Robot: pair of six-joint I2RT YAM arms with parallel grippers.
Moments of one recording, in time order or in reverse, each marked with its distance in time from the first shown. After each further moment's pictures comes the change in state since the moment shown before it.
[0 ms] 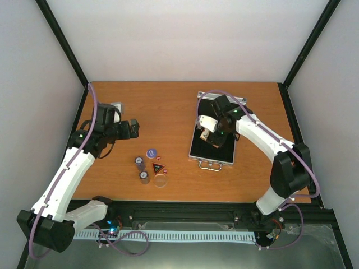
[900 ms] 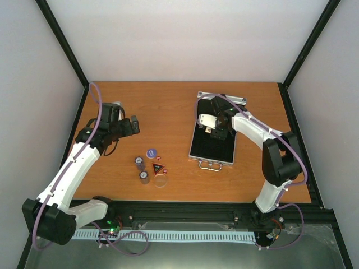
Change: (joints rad) left arm 0.000 0.062 -0.039 0.090 -0.086 -0.116; right arm -0.049 0.150 -0.015 0.201 0.183 -0.245
